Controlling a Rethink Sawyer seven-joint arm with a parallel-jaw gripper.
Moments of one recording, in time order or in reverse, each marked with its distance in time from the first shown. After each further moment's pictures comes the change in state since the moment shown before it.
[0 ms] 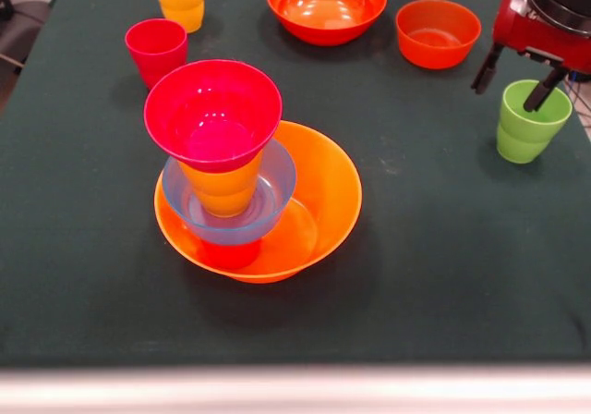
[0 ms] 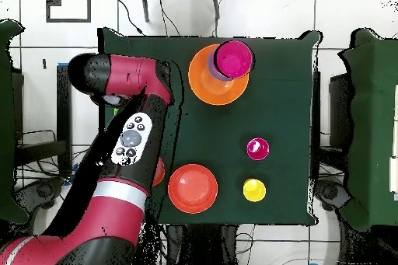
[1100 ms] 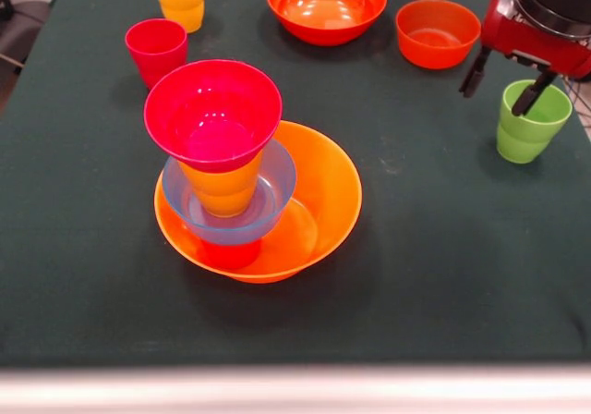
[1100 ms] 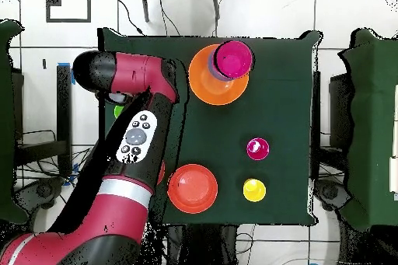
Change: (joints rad) arm -0.015 0.006 -0.009 -0.011 0.000 0.000 0.000
